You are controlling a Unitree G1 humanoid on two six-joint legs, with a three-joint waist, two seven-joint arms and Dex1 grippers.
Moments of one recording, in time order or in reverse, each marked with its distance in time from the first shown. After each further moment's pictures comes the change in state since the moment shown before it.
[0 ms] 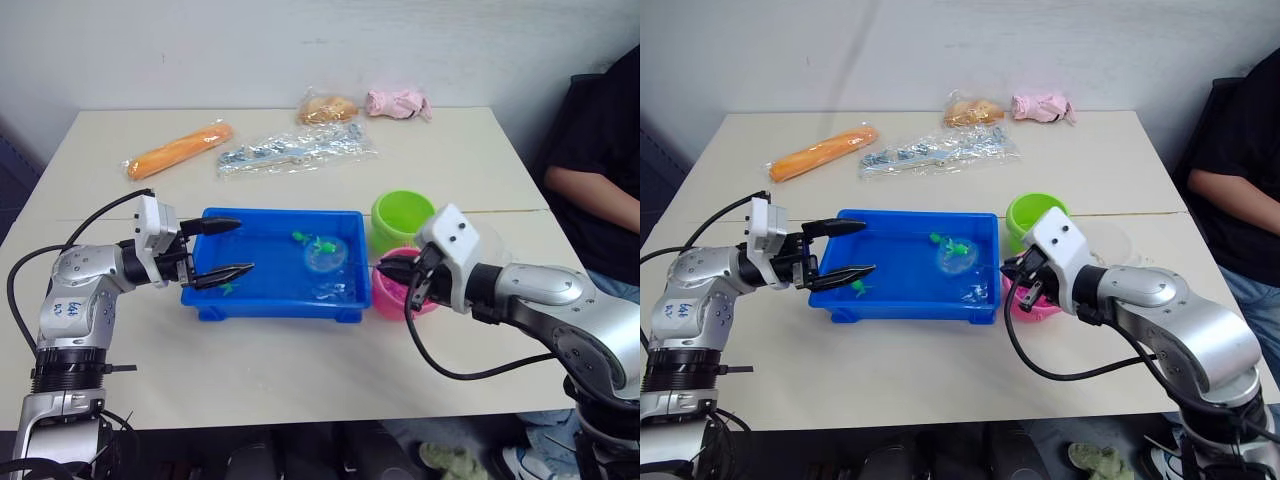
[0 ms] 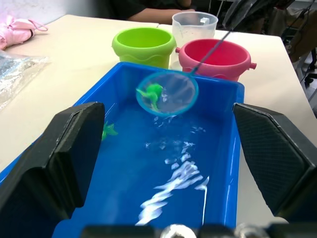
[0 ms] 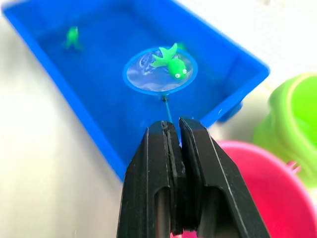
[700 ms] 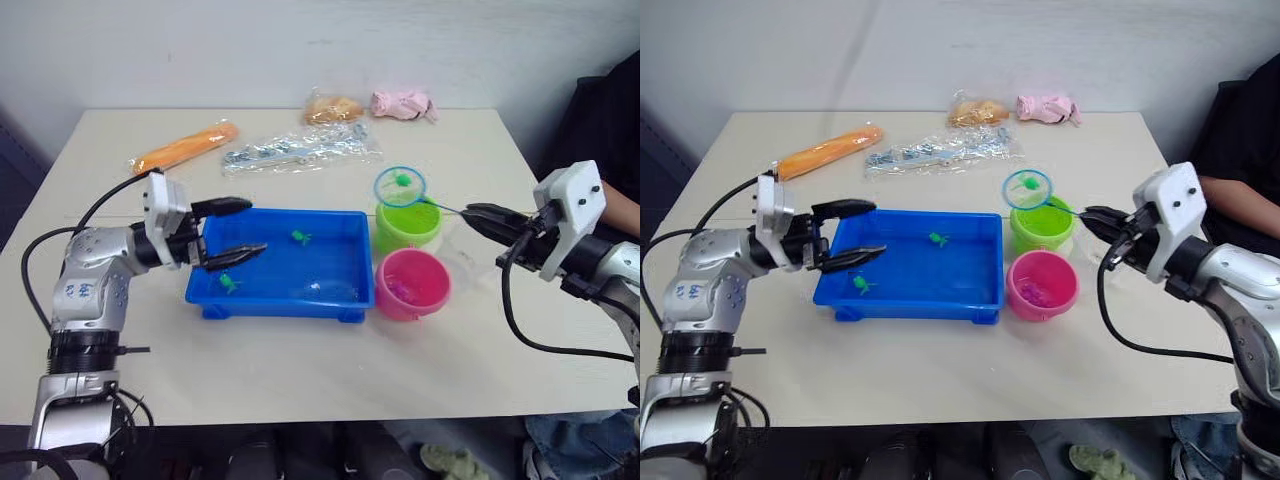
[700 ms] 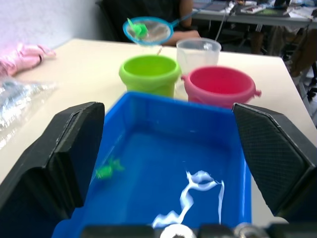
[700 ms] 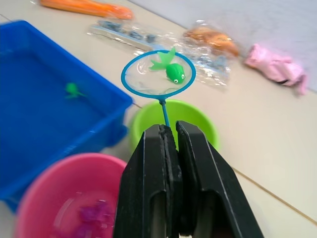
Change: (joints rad) left arm -0.139 -0.060 -0.015 -0.012 -0.022 0.092 0.066; right arm 0.165 -0.169 -0.254 0.262 -0.143 -0.476 0.165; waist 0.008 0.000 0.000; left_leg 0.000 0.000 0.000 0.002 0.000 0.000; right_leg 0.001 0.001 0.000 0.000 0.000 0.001
